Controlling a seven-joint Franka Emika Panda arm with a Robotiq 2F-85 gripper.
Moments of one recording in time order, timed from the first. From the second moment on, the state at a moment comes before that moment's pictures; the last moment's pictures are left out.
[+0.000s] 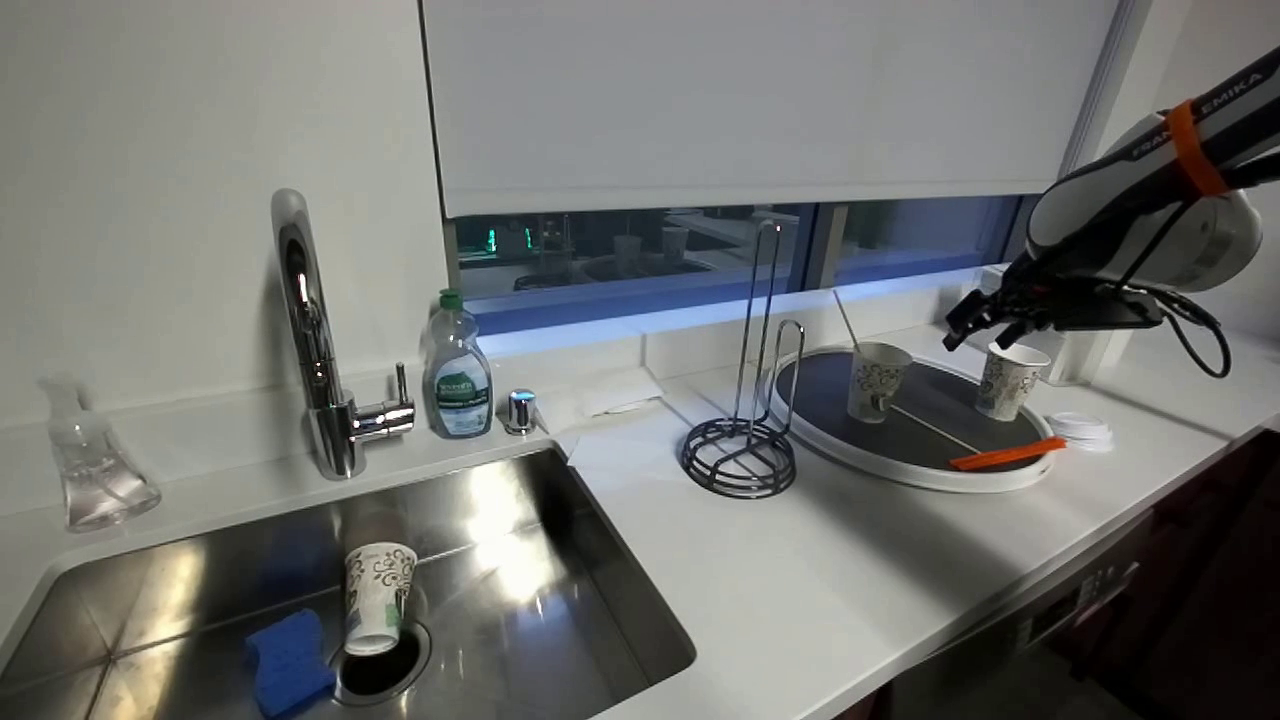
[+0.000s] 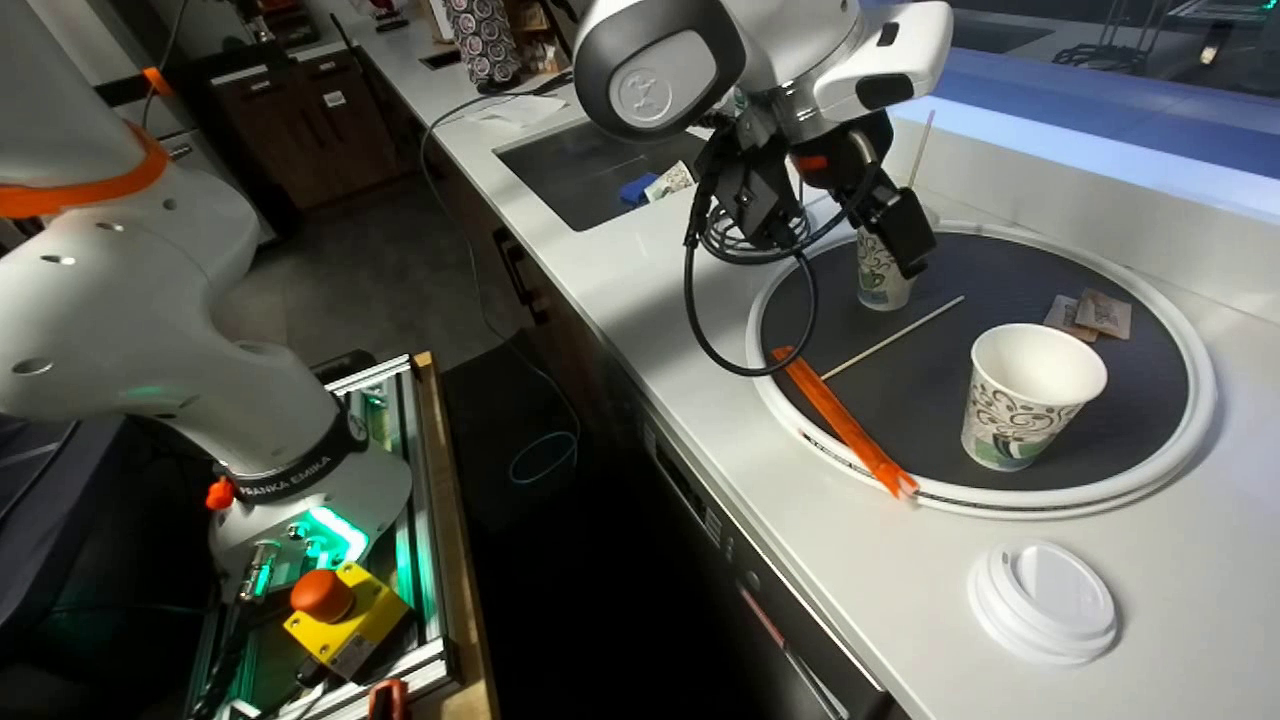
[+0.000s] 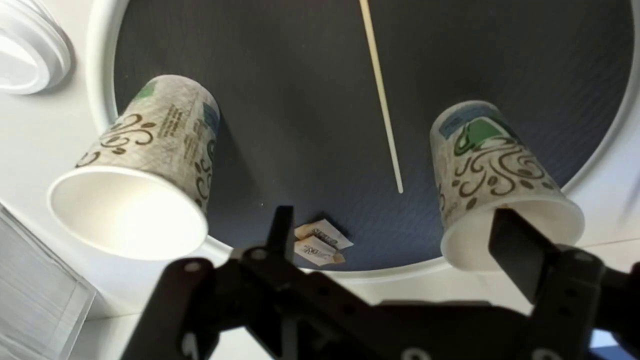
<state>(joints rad) -0.31 0.07 0.03 -2.32 0.18 2.88 -0.27</state>
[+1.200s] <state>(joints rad) -0.42 0.32 0.17 -2.30 0.33 3.12 -0.64</state>
